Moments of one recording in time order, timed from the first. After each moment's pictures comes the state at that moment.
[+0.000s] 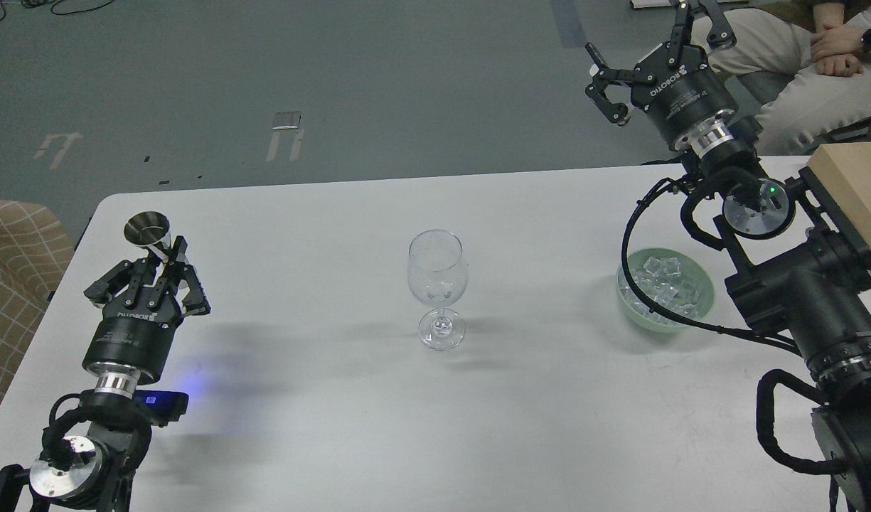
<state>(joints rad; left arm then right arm) 0.11 0.07 -1.73 -1.43 -0.19 -0.28 0.23 0.75 -0.06 1.41 0.77 -0.34 0.48 -0.02</state>
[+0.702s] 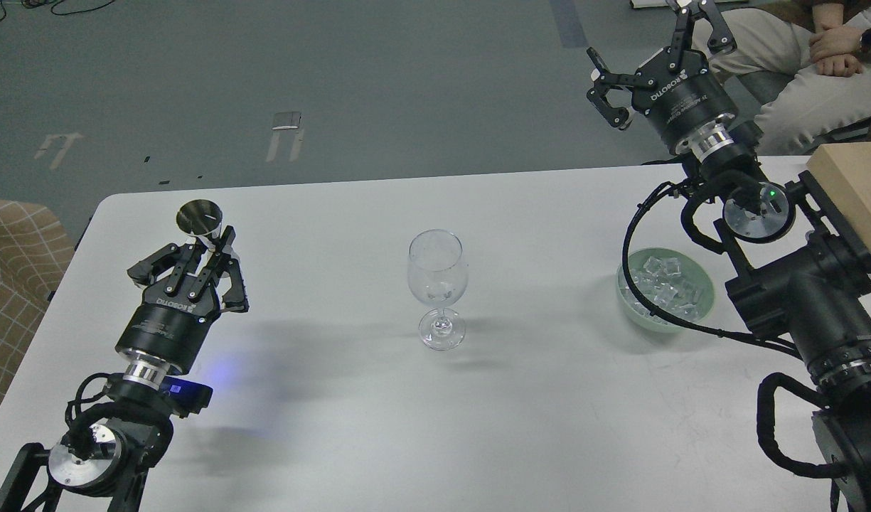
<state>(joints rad) 0.11 0.13 -1.59 -1.50 -0.18 -0.27 0.23 0.74 -0.06 1.41 0.77 -0.33 0.48 -0.02</state>
